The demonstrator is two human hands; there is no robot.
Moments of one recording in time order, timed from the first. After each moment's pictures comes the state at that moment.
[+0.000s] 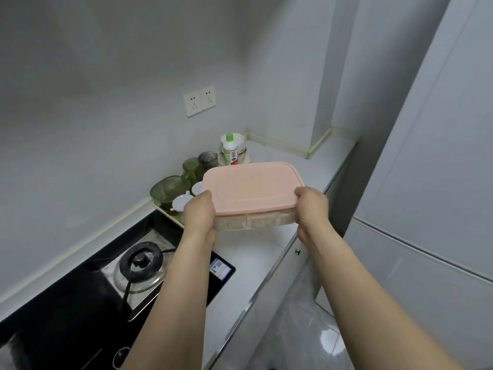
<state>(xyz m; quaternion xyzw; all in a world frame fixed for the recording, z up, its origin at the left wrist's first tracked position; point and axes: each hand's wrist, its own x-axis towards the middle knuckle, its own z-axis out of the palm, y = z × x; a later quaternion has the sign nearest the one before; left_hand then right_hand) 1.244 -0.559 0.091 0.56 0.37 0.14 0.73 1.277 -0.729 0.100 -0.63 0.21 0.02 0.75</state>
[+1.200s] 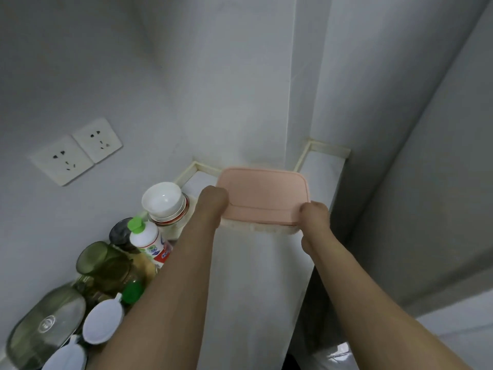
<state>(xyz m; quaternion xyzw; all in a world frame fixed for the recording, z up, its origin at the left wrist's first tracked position) 1.739 -0.619 0.037 0.81 0.30 -0.06 0.50 1.704 -0.803 0.017 -0.64 0.33 0.06 0.69</state>
